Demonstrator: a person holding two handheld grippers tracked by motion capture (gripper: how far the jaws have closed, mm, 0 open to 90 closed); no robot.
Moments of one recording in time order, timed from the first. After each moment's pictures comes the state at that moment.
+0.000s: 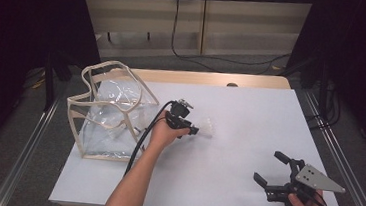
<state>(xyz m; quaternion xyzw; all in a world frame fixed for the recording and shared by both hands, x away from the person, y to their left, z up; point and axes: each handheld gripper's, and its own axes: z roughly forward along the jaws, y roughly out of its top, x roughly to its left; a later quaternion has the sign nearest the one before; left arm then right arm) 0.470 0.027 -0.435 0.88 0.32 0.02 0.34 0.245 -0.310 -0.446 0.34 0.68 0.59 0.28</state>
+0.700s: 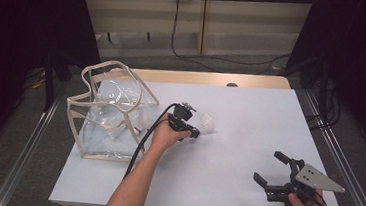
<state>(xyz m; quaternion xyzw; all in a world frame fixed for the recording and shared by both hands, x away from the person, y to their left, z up) 0.466 0.021 -0.438 0.89 0.32 -0.01 0.32 0.246 -0.310 -0.446 0.34 0.68 0.58 0.28</state>
